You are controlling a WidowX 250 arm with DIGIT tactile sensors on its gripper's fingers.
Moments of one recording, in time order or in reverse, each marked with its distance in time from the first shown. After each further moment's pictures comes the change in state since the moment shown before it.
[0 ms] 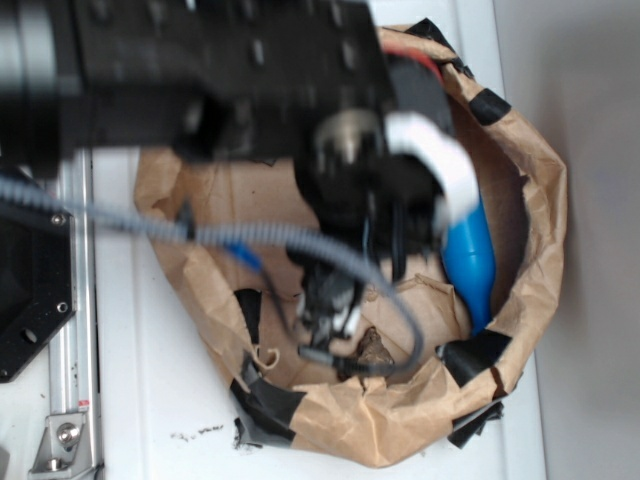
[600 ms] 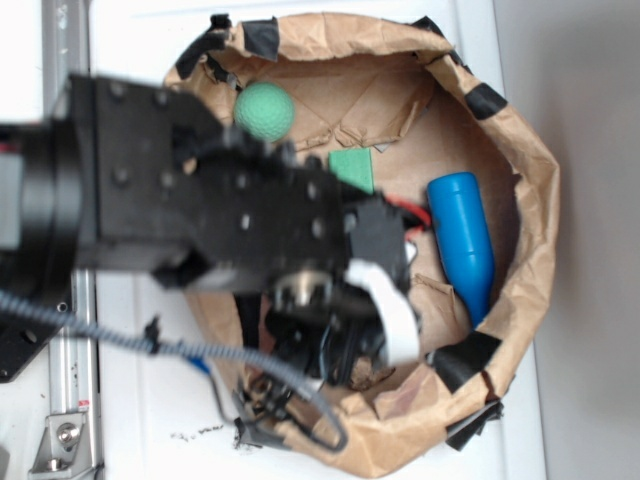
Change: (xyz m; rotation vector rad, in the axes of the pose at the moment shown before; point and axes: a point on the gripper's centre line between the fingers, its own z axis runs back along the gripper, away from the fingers) arm -0.002 -0.037 -0.034 -0.023 -0.028 -0.295
